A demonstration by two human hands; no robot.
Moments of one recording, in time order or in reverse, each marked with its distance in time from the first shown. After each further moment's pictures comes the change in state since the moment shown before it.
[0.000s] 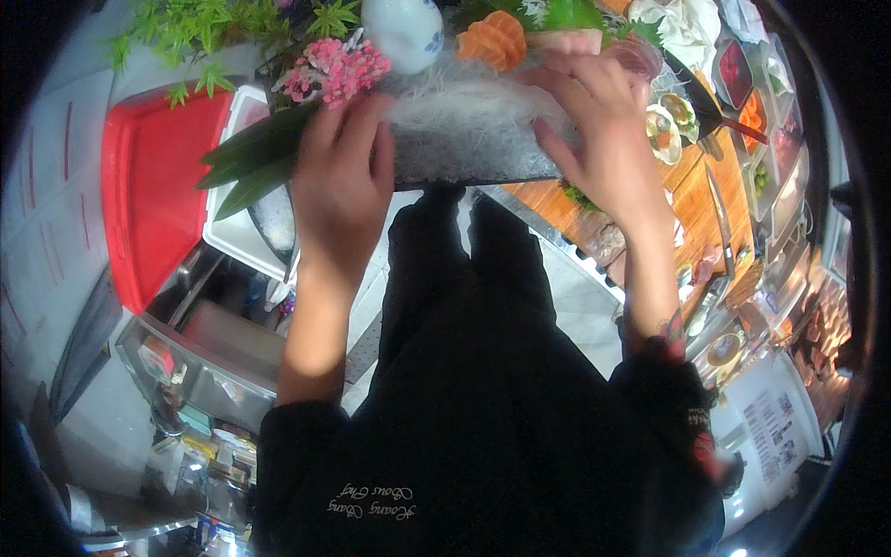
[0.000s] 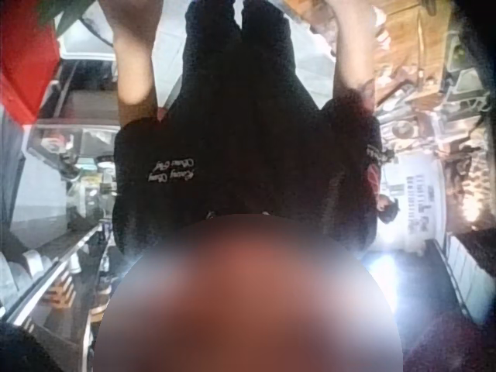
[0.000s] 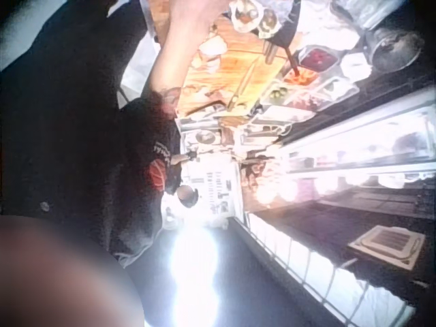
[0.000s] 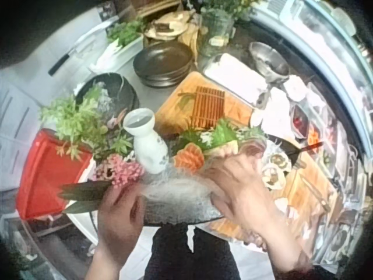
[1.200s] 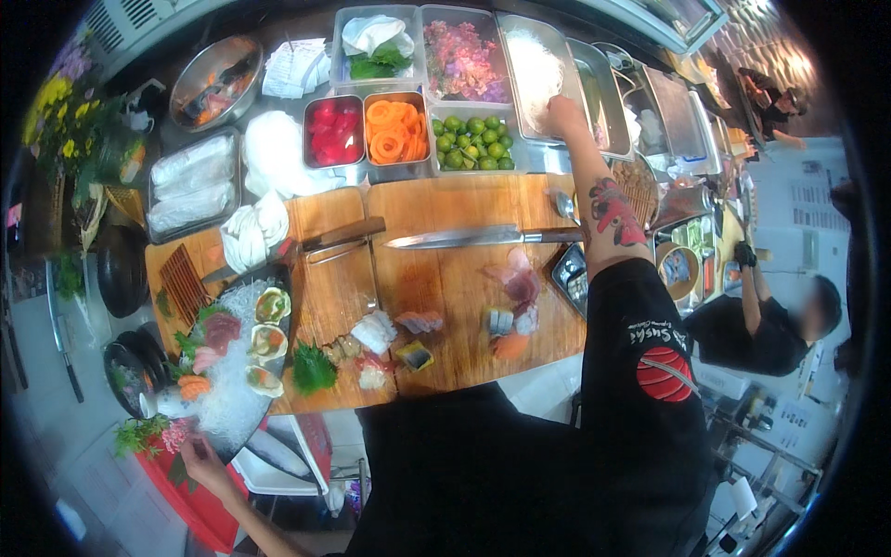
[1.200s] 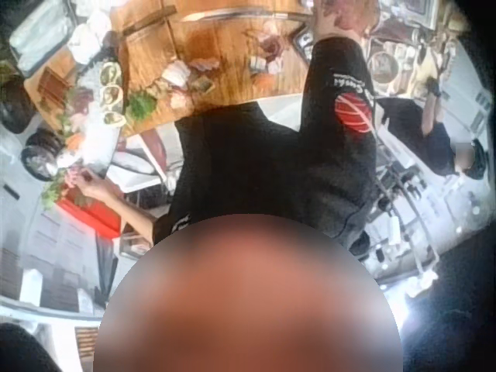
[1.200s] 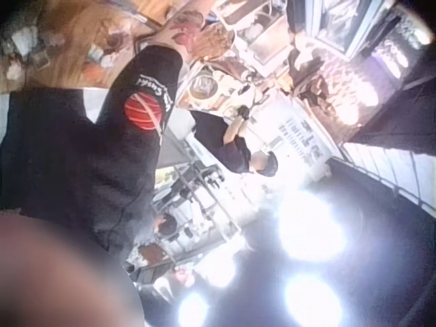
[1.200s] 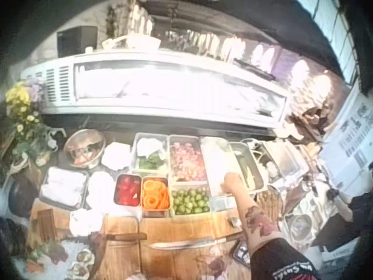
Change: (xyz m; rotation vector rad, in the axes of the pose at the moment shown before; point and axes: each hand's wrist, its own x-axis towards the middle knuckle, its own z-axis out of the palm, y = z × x) left_hand 0.020 0.107 0.061 0.322 -0.115 -0.143; right_hand -0.445 0.633 -0.267 -0.407 -0.178 1.334
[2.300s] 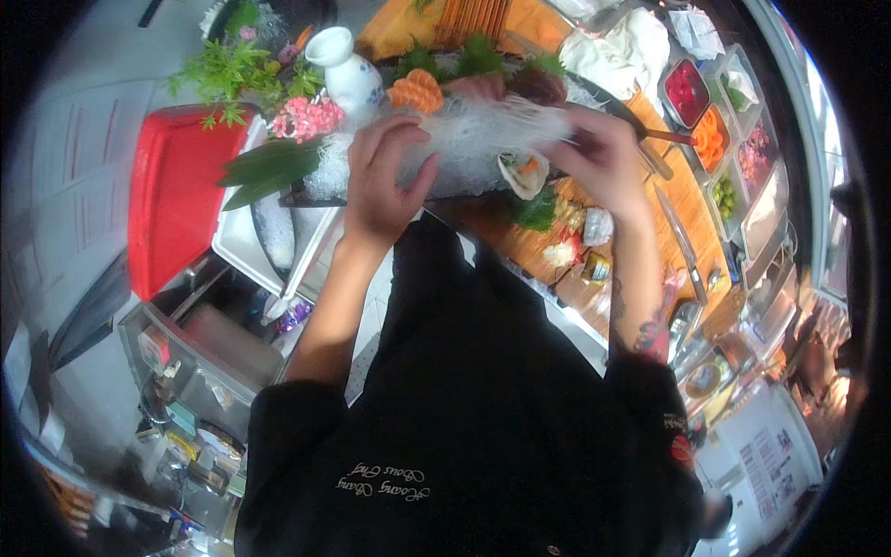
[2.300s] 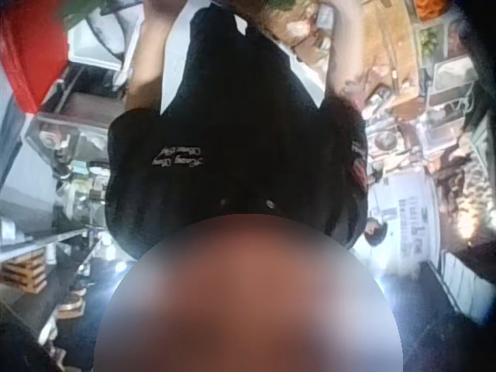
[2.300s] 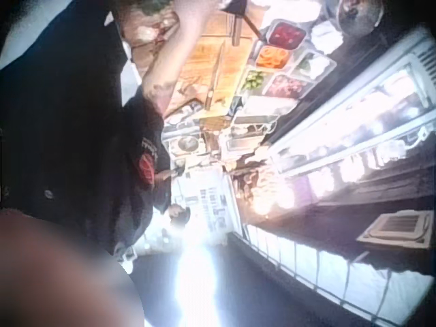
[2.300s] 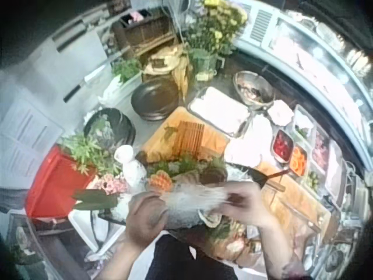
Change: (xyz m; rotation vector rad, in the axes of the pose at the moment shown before) left_hand -0.013 -0.017 0.000 -0.523 0.254 0.310; right_hand -0.457 -0.520 -0.075 1.101 -0.581 -1.082
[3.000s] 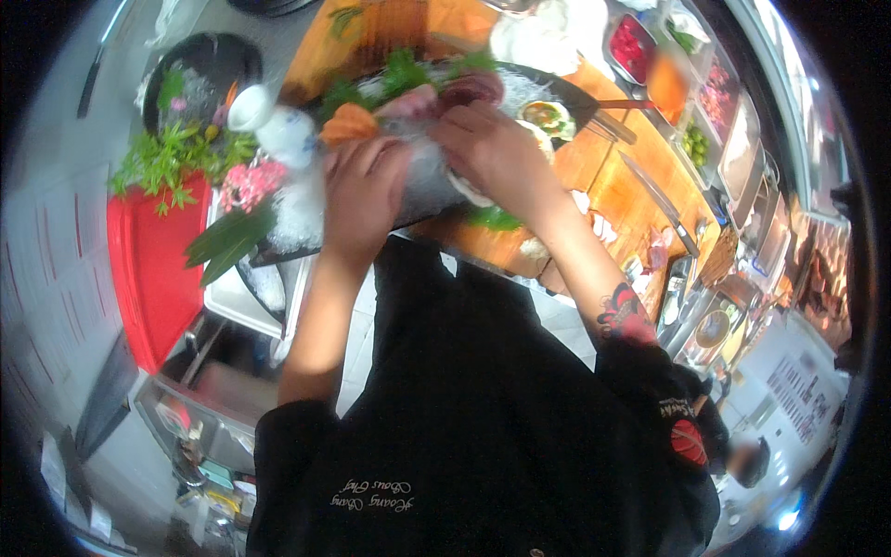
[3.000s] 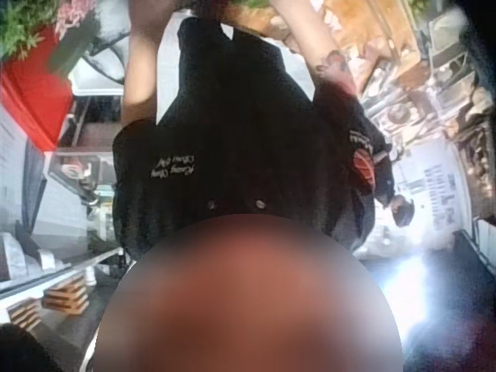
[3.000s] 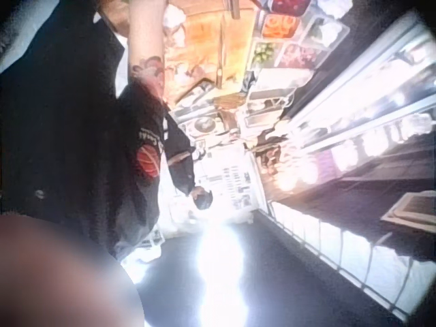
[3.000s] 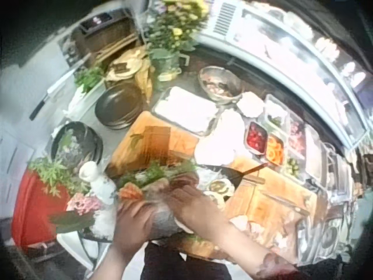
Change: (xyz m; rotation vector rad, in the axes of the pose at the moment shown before) left_hand 0.039 -0.012 0.038 0.118 -0.312 0.135; right_hand 0.034 0.018 0.044 -0.978 0.062 -0.249
